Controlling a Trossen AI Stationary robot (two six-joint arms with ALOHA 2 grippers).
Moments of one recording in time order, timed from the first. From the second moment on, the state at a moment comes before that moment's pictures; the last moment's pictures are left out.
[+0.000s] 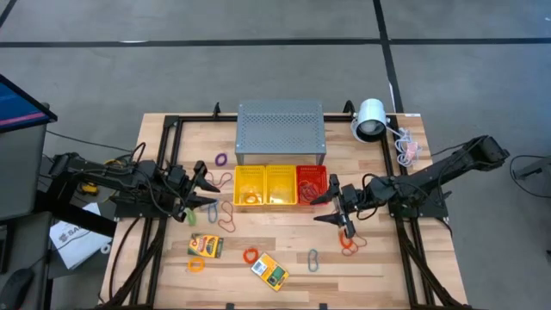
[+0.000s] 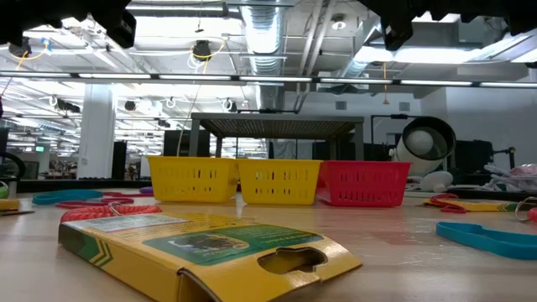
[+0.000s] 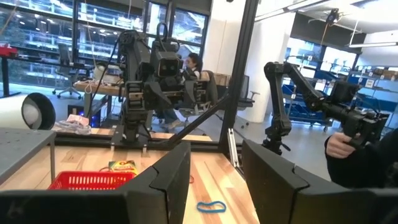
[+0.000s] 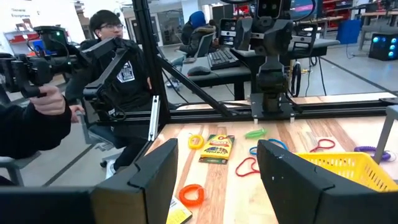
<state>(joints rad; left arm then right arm) -0.17 0.46 0.24 0.37 0.05 -0.17 0.34 1.10 0.47 0.59 0.13 0.15</state>
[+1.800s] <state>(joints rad) -0.17 0.56 0.24 0.43 0.18 -0.11 0.09 1.10 0.47 0.77 -0.07 0.01</state>
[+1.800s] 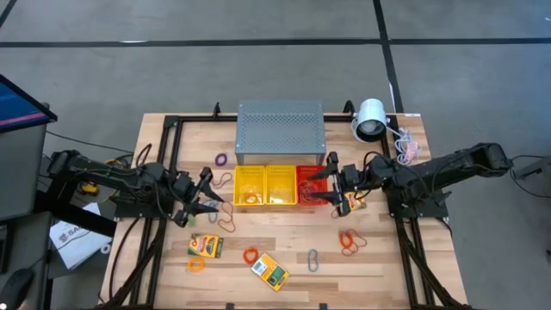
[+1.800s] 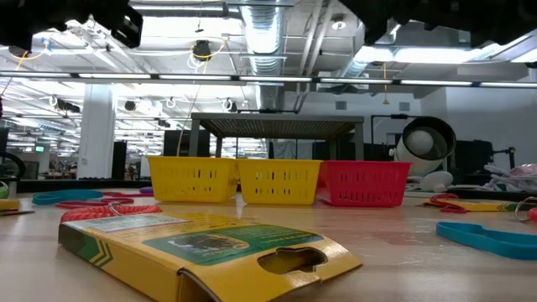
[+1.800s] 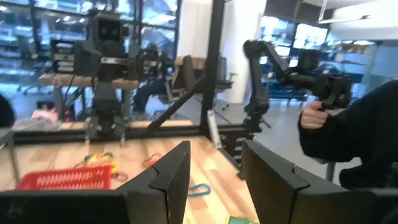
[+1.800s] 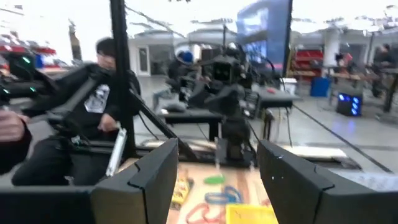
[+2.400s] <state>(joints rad) -0.19 0.56 0.24 0.44 0.30 -0.25 0.09 1.43 0.77 0.55 -0.22 0.05</state>
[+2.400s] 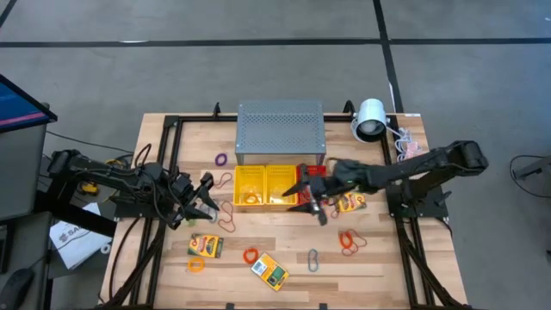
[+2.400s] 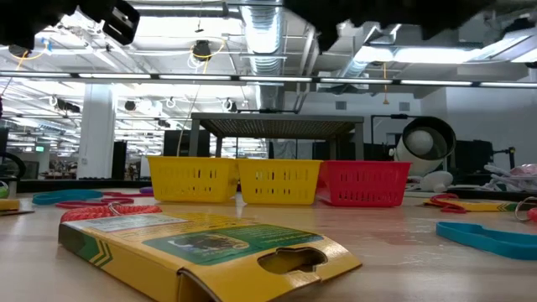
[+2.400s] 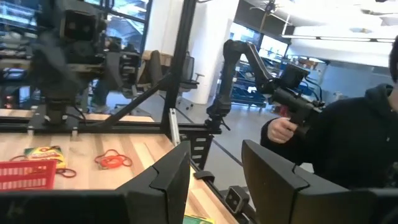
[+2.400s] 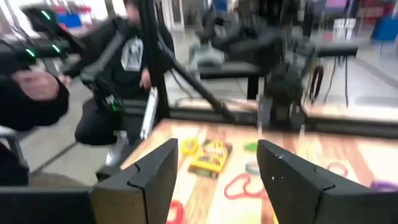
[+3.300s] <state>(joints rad) -0.22 0.62 0.24 0.38 0.25 -0.24 0.12 1.58 1.08 0.11 -0.24 -0.05</state>
